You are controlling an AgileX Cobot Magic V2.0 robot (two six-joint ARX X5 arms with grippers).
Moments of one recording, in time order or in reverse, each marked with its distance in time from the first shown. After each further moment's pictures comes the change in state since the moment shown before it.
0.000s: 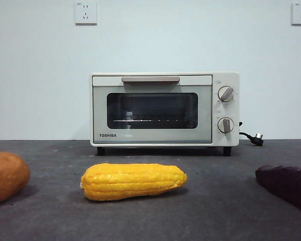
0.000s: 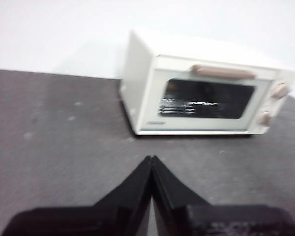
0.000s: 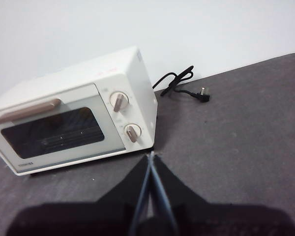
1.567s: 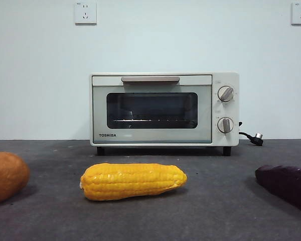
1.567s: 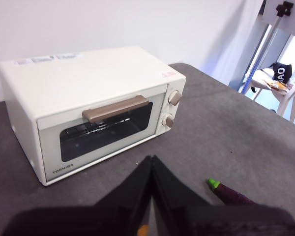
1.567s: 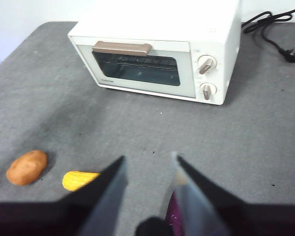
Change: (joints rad) left arm -0.230 0.637 0.729 -0.238 0.166 0.145; right arm 0.093 0.683 0.912 -0.678 -0.267 -0.275
